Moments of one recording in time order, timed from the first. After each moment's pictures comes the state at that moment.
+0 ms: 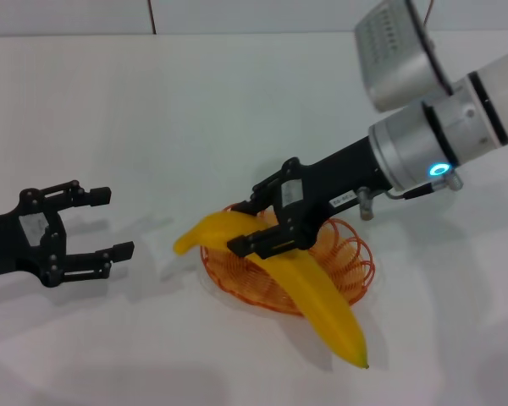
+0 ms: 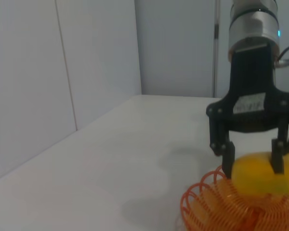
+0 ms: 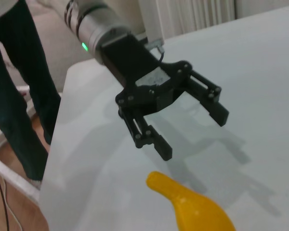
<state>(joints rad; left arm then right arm) -0.44 -2.04 0.48 0.66 2.16 1.70 -0.97 0.73 2.03 -1.40 -0.82 -1.89 -1.43 1.77</state>
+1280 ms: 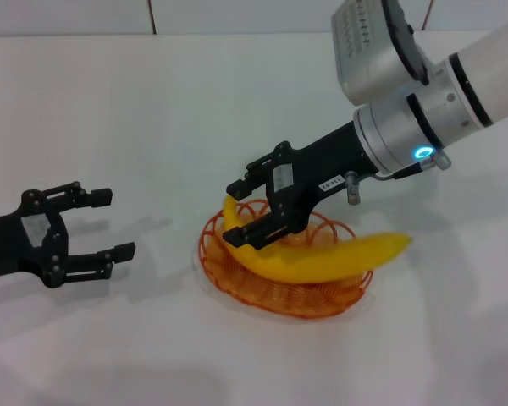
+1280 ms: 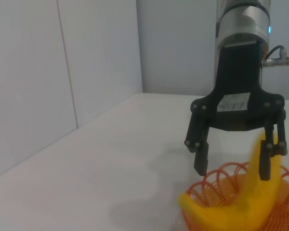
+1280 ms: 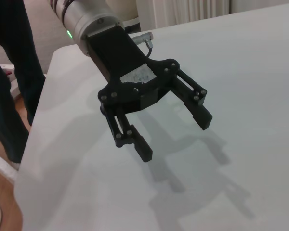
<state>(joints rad) -0.45 -2.04 0.48 0.65 2.16 1.69 -0.97 0.78 2.03 -1.42 -0.80 -1.92 -1.38 1.76</state>
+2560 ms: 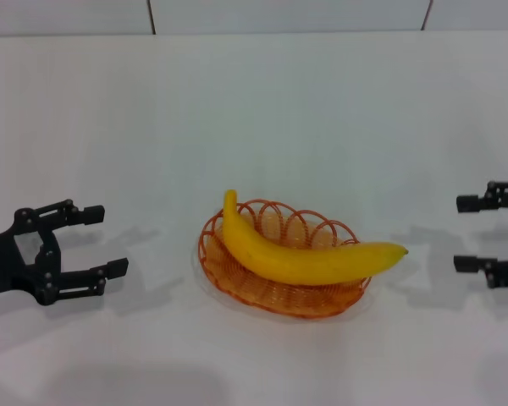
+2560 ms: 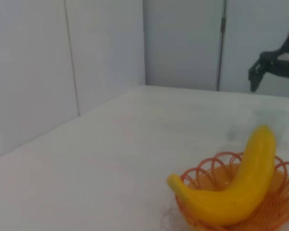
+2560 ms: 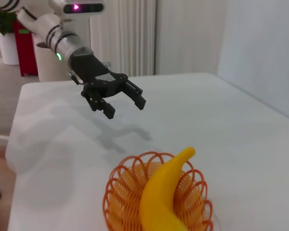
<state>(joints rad) -0.41 -2.04 0.48 0.65 2.17 1.69 -0.98 0.35 1.96 -0.59 -0.83 -2.11 -1.87 1.07</state>
